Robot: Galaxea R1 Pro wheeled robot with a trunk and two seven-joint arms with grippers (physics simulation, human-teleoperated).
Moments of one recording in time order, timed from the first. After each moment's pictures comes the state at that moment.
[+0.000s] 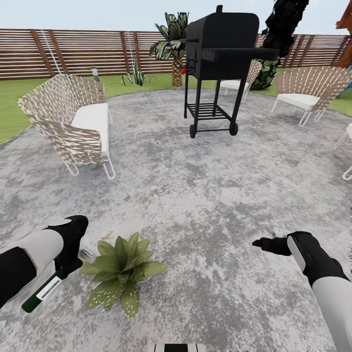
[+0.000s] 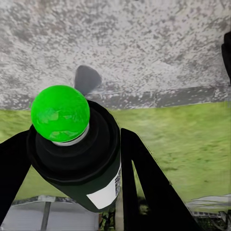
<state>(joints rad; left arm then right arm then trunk) -1.22 0.25 -1.12 -0.10 -0.41 1.00 -1.21 -0.79 -0.30 -0.11 -0.74 -0.14 0.84 0.23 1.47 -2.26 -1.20</state>
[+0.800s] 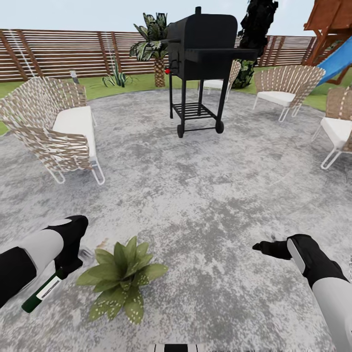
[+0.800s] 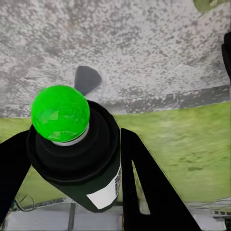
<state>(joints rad) -1.22 0.25 -1.12 -0.10 -0.41 1.00 -1.21 -0.79 -0.30 -0.12 -0.70 -0.14 0.84 0.23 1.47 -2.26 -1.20</state>
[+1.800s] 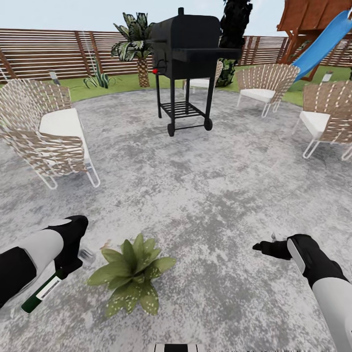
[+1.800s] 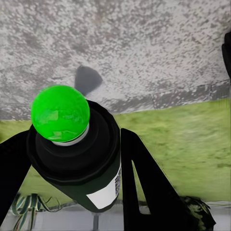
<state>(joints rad) -1.22 0.25 -1.12 -0.10 -0.41 1.00 -1.21 -0.79 -0.30 -0.12 -0.70 -0.14 0.84 0.23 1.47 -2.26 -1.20</state>
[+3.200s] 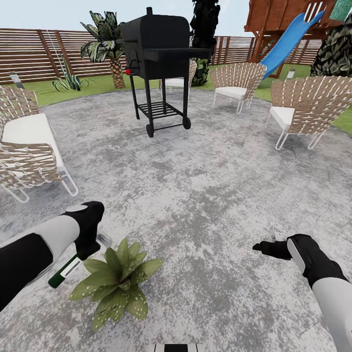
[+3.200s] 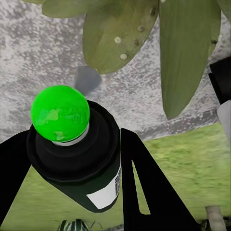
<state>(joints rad) -1.31 0.14 -1.13 -0.10 -0.41 1.00 -1.22 -0.79 -0.30 -0.11 -0.70 -0.14 0.84 0.23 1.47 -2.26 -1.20</state>
